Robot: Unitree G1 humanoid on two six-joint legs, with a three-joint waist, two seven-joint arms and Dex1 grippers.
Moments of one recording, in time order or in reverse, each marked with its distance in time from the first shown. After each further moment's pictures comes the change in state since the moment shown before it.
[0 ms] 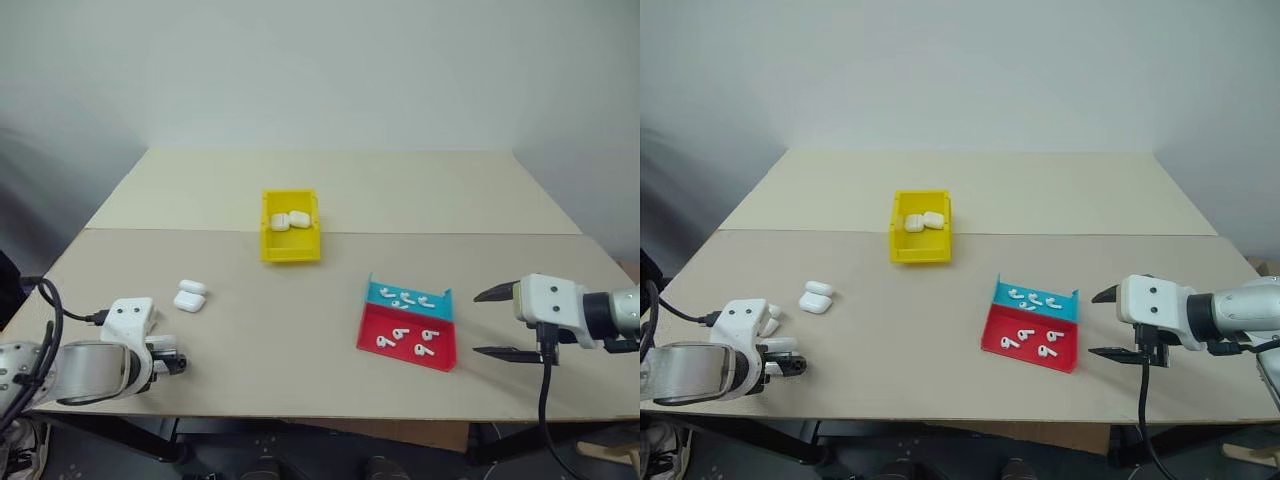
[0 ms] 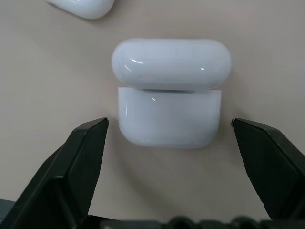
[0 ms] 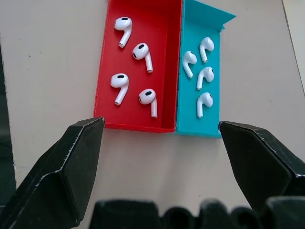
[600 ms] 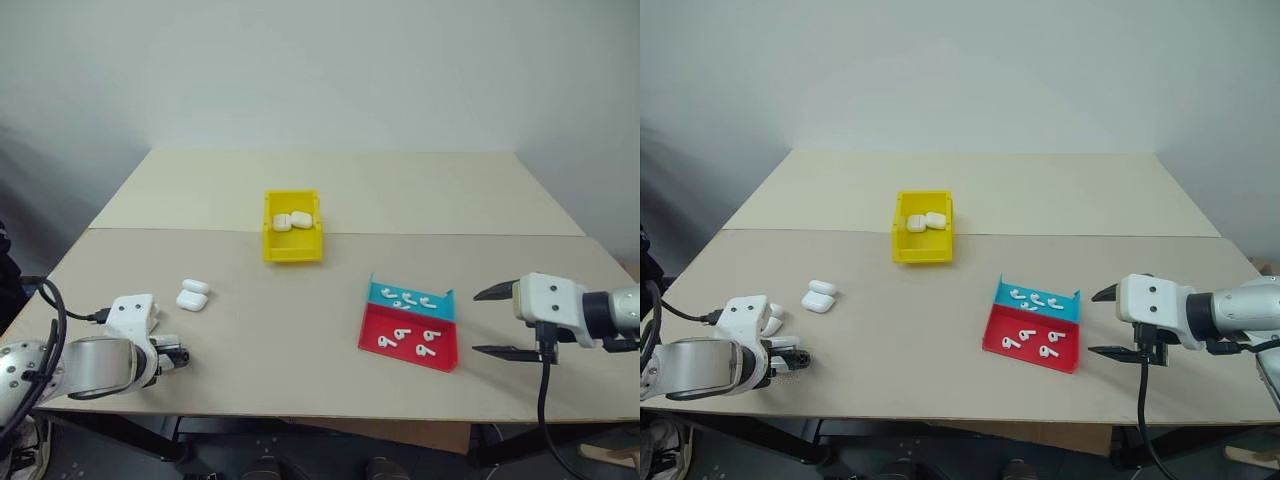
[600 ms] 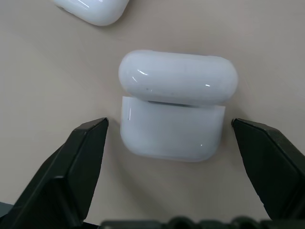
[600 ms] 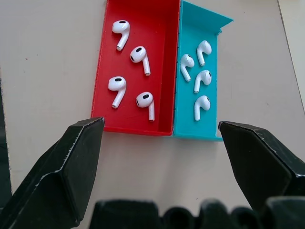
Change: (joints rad) left arm -0.030 -0.081 0.008 0.022 -0.001 0.001 0.075; right arm -0.003 0.000 0.003 0.000 -0.001 0.000 -0.010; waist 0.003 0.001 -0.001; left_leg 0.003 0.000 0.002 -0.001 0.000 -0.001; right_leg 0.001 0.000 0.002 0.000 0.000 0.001
